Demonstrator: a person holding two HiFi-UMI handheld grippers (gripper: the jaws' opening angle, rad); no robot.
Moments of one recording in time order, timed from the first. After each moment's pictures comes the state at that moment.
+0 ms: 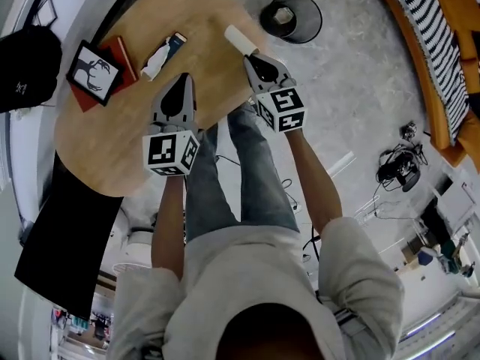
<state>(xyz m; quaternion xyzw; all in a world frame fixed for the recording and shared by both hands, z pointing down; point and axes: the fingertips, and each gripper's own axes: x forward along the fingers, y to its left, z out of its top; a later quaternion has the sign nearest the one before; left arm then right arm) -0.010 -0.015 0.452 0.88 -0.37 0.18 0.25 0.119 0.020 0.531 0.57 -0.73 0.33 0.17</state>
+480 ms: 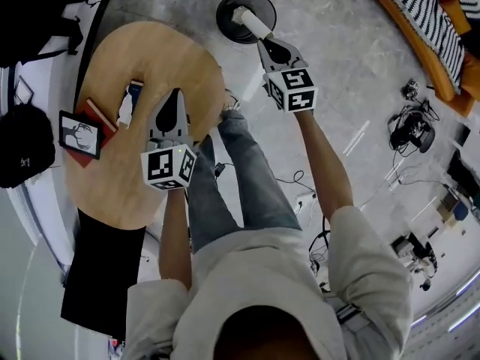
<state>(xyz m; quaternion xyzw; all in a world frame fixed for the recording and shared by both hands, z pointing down) 0.101 -0.010 0.466 0.91 -0.28 0.21 0.24 0.312 0.039 0.550 0.69 -0.62 0.33 0.18</state>
